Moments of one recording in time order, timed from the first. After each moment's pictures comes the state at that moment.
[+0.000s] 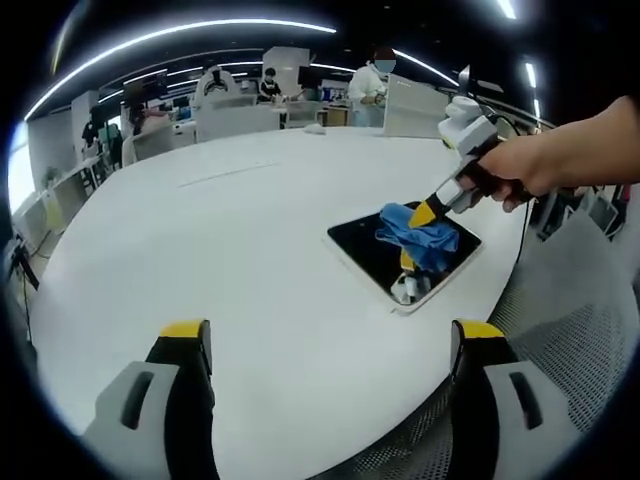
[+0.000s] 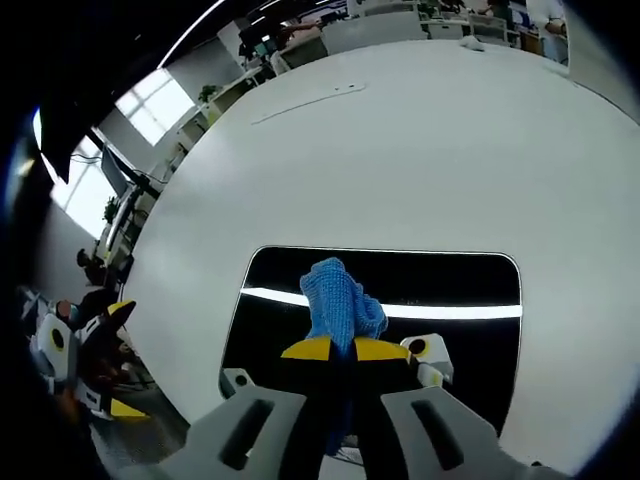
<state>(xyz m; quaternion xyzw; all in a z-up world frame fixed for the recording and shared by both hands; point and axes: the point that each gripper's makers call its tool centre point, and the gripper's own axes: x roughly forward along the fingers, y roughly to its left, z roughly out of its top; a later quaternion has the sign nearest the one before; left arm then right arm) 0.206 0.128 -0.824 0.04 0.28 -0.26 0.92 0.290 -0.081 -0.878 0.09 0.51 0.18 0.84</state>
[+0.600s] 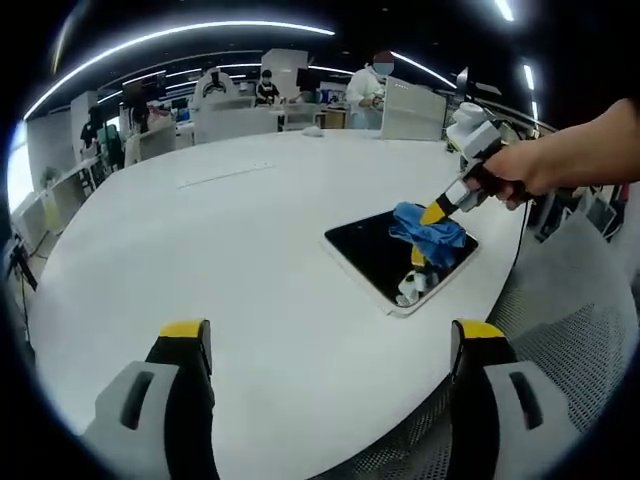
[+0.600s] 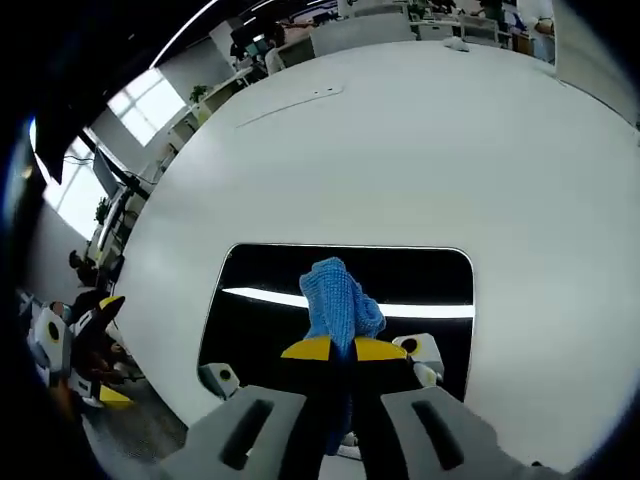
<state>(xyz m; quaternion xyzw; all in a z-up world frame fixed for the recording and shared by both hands) 0.206 0.126 -0.822 0.04 0.28 -0.27 0.92 0.290 -0.115 -0.880 0.08 0.51 0.16 0.84</state>
